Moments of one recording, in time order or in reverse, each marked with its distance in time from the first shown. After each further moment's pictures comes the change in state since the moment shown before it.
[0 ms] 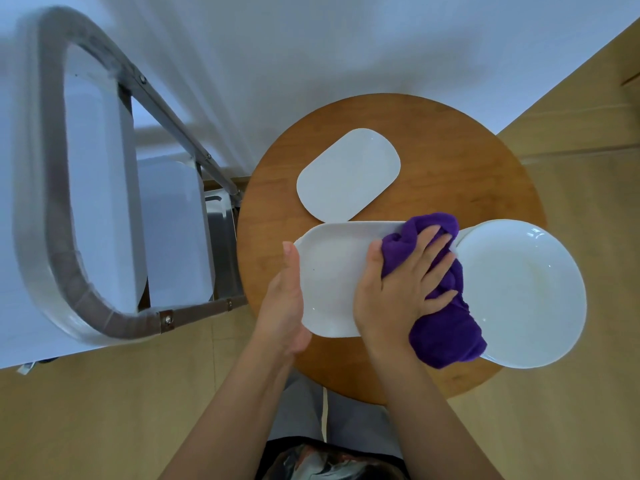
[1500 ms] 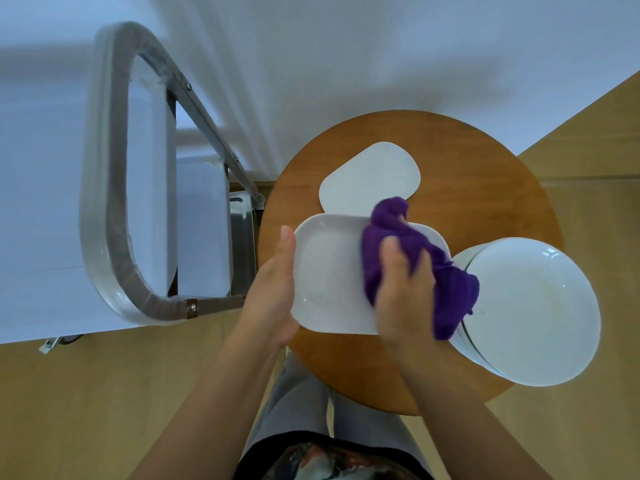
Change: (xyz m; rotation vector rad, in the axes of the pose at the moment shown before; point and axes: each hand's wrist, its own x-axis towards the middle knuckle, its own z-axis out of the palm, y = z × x) left_hand -0.029 0.036 -0.014 0.098 -0.005 0.110; right_hand -0.010 -0.027 -0.046 0.691 -0.246 -0.070
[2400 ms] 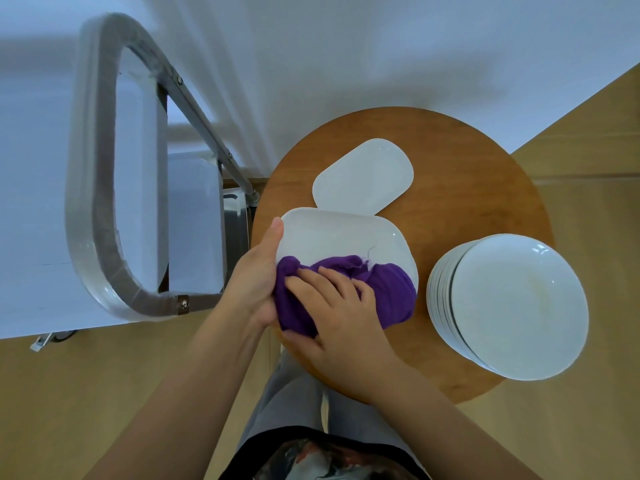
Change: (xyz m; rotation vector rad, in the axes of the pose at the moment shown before) left_hand 0.008 0.015 0.000 -0.146 0.232 -0.121; right_hand -0.034 0.024 0.003 -0.737 -0.554 -0.777
